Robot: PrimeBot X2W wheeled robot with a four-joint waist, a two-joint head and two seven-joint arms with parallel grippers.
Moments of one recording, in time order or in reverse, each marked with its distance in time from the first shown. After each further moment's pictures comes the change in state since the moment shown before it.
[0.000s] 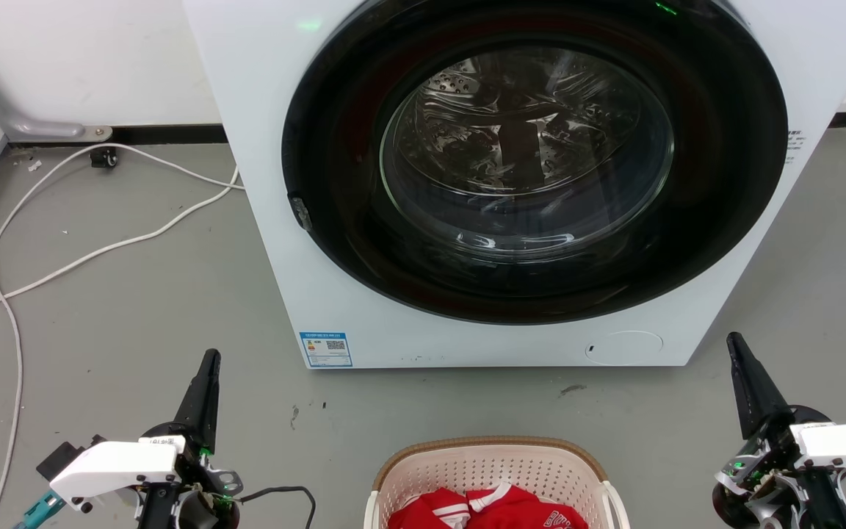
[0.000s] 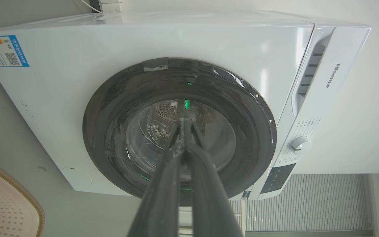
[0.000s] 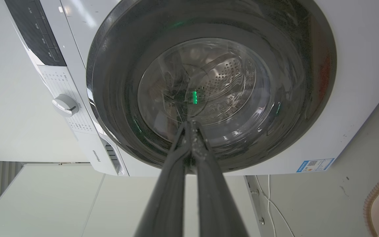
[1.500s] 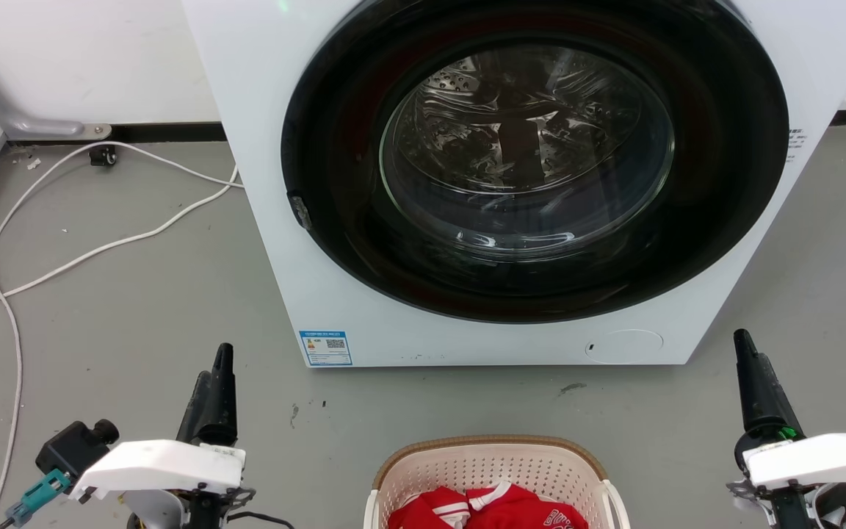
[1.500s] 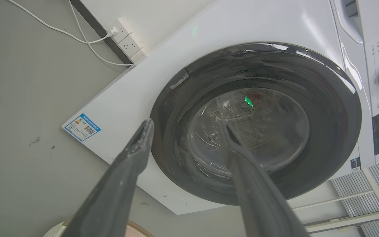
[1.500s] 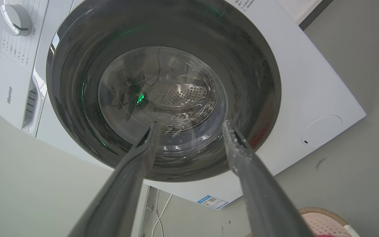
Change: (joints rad) left arm 0.050 -0.004 -0.064 -0.092 0.598 0.072 -0.146; right arm 0.070 0.003 0.018 -0.106 -0.655 0.000 -0.143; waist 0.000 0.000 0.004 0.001
